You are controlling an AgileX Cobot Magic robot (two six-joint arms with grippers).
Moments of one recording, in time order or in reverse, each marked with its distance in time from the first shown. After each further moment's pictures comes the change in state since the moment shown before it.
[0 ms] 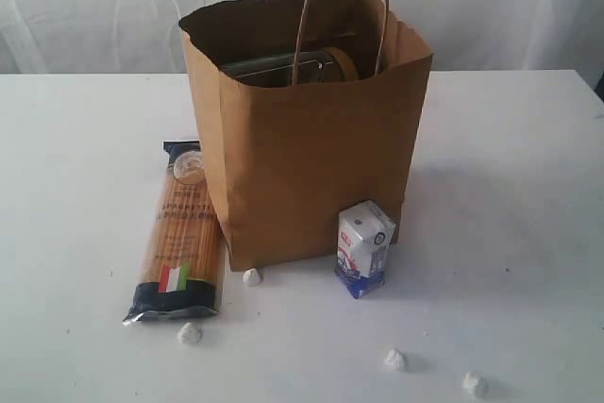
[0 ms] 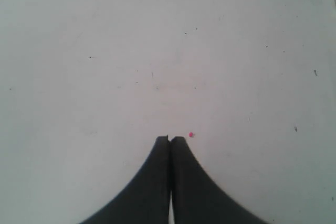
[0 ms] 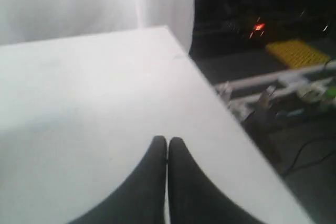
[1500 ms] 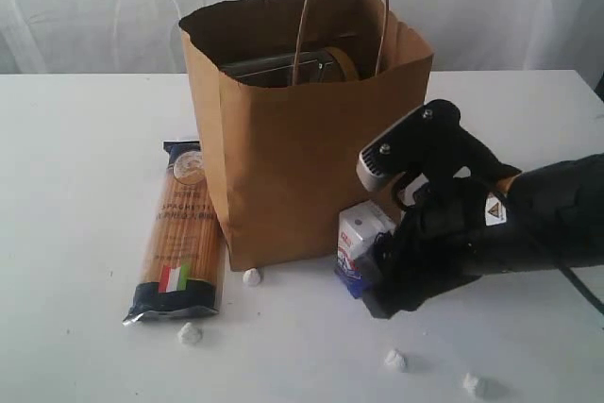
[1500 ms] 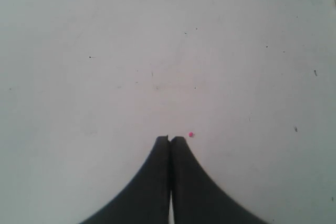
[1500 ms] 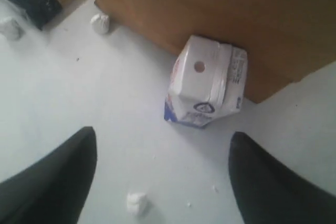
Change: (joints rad) left arm 0.000 0.000 0.000 0.000 0.000 0.000; right arm 0.619 0.636 -0.230 0.883 -0.035 -1.062
